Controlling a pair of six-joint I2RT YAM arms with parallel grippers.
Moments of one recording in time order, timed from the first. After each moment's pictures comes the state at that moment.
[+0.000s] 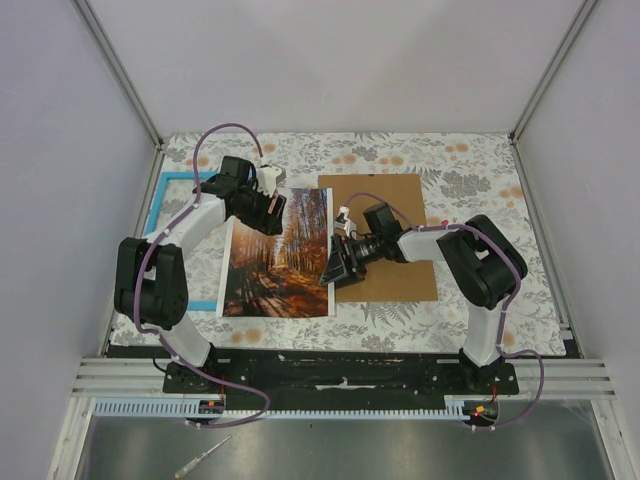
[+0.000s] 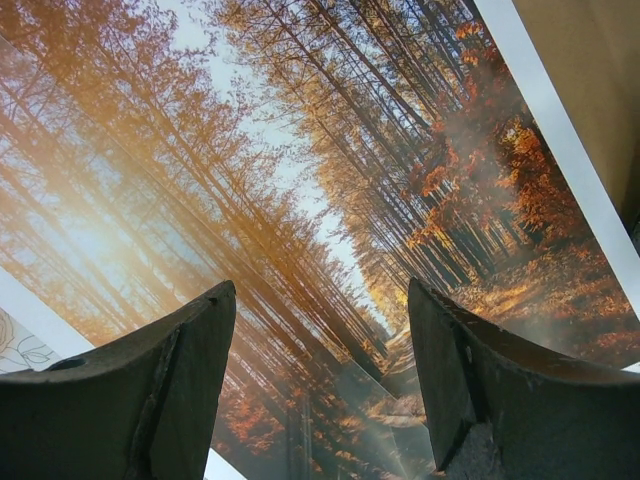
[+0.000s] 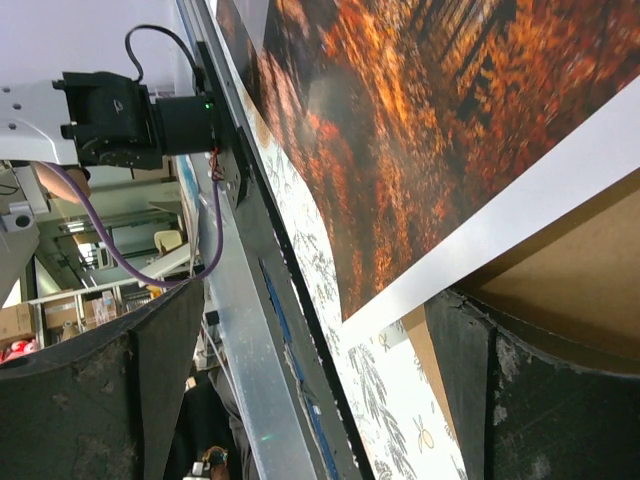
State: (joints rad) left arm -0.23 1.68 1.22 -0.55 0.35 0.26; right arm 0.55 1.92 0.94 0.08 -1.04 0.51
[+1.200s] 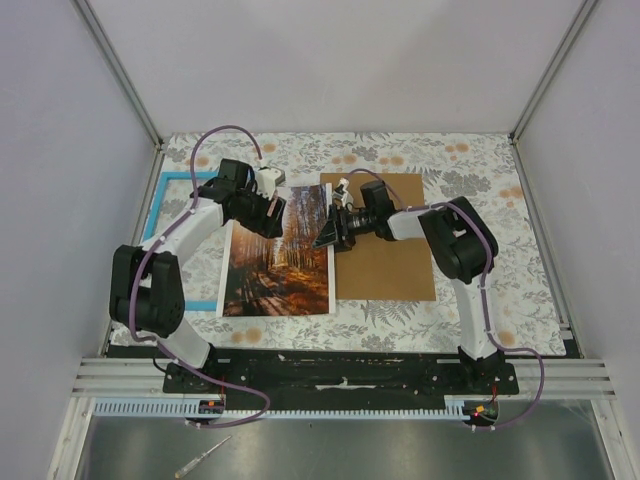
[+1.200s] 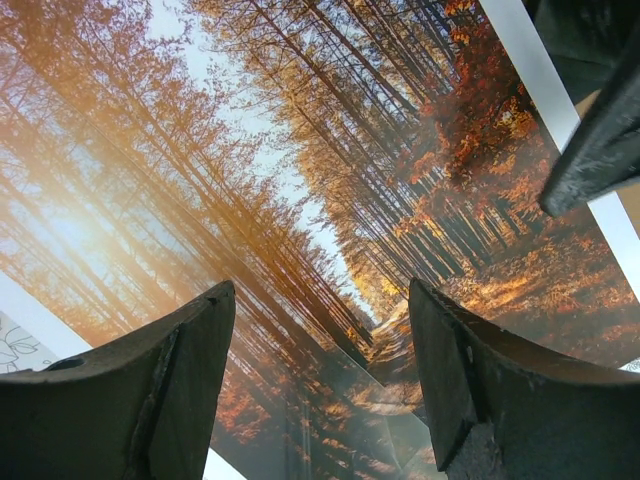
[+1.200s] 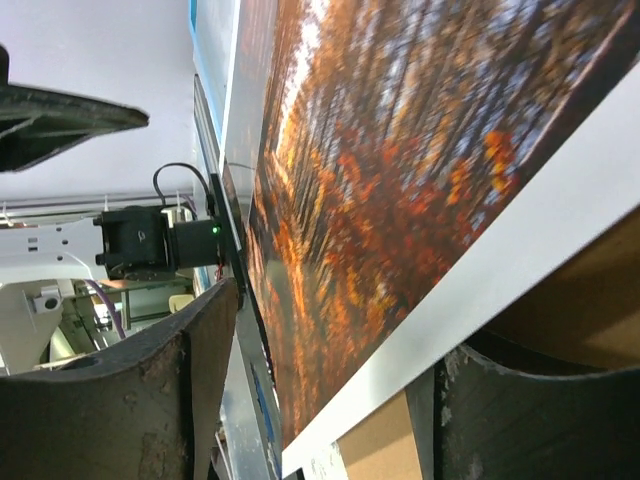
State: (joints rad) left arm -0.23 1.64 1.19 -0.55 0.36 0.26; right arm 0.47 2.19 1.23 0.26 -1.02 0.66
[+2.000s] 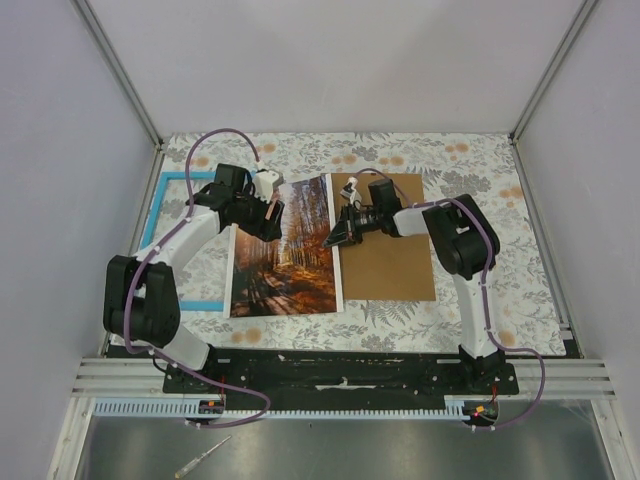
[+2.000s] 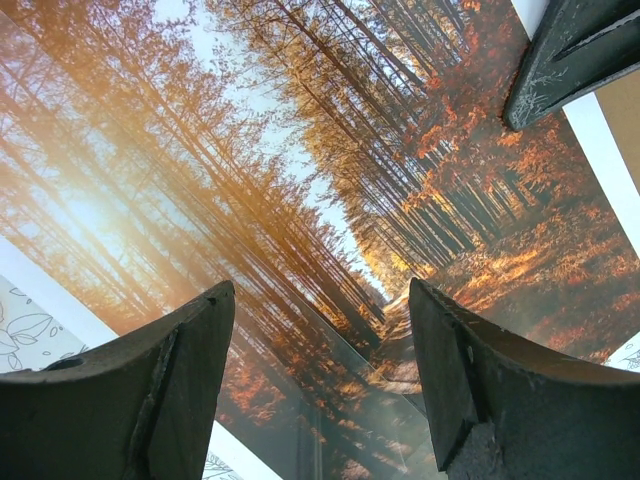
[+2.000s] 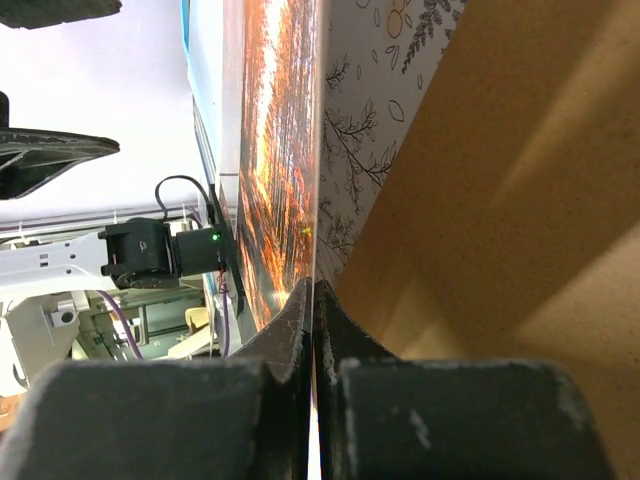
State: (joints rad) left arm -0.23 1.56 1.12 -0.51 0.36 0.26; right arm 0.42 2.22 1.26 0.24 -1.04 0.67
